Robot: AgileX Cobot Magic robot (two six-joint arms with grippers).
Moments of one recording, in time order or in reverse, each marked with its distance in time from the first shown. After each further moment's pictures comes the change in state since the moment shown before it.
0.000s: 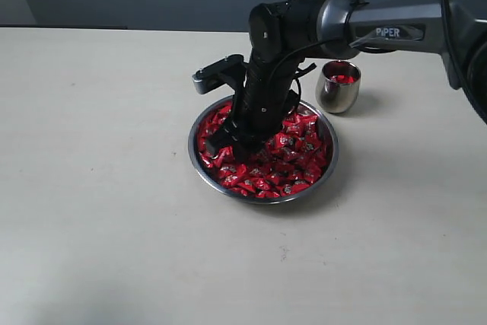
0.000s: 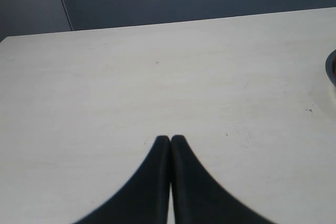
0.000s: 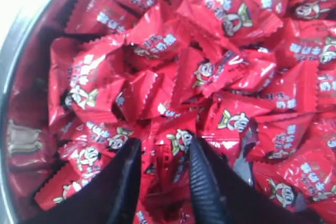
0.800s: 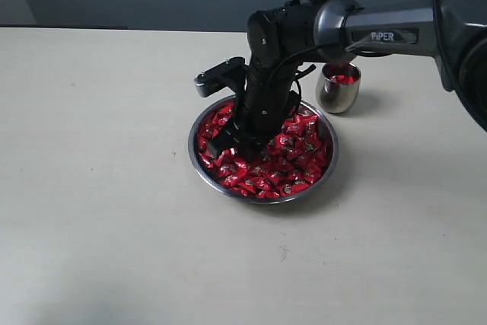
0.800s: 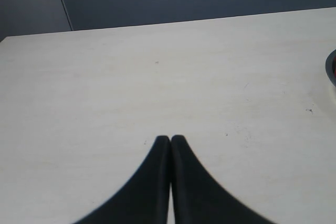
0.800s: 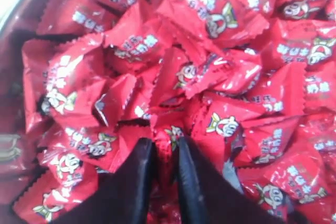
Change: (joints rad) left arm 0.000 0.000 0.000 0.000 0.000 0.000; right arm 0.000 0.007 0.000 -0.039 -0.018 0.023
